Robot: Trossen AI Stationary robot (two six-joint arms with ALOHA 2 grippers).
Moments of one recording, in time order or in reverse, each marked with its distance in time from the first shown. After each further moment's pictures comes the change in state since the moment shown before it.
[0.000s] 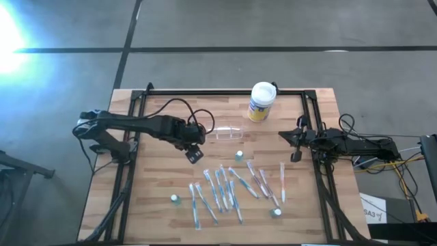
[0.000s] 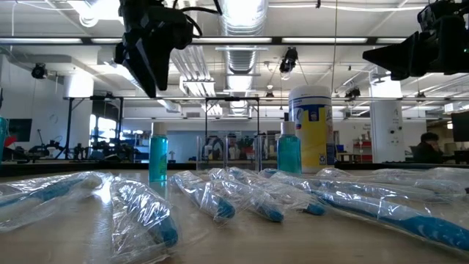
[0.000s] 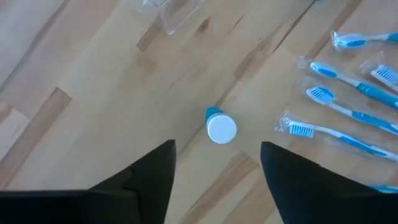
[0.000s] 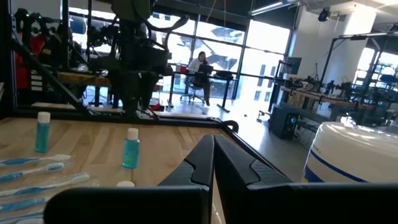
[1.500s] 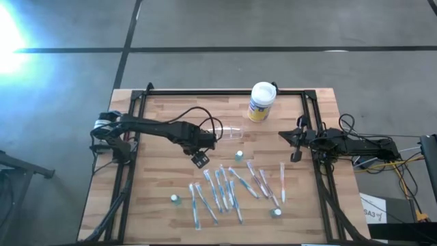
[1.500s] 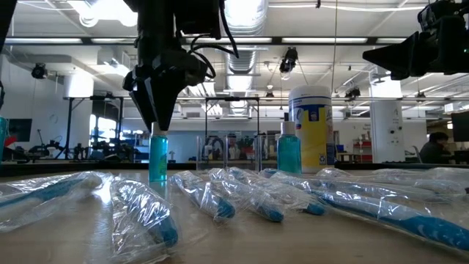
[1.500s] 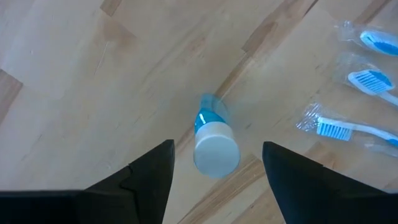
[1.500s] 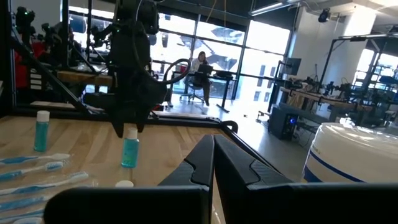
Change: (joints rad) left arm 0.017 0.204 0.003 0.034 0.075 0.014; right arm 0.000 0.000 0.000 -0.001 0.000 -0.008
